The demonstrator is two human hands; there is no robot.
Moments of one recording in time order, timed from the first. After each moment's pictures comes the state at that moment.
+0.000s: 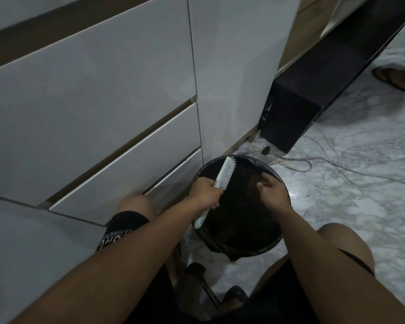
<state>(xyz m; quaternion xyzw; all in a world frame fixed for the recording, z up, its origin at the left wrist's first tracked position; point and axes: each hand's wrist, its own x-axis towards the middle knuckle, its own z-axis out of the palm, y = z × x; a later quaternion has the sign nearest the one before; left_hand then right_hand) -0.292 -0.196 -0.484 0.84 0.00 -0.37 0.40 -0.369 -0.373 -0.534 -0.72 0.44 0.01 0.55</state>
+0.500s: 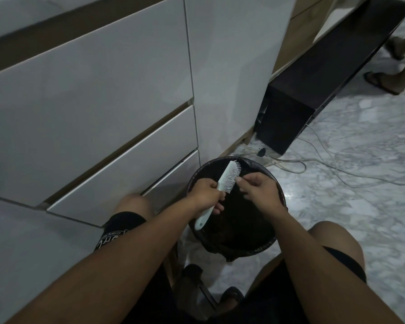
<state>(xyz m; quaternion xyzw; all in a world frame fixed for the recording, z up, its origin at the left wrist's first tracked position) -0.297 -0.199 -0.474 0.78 -0.01 -0.43 0.45 -0.370 -0.351 -0.507 -0.71 0.34 -0.03 0.61</state>
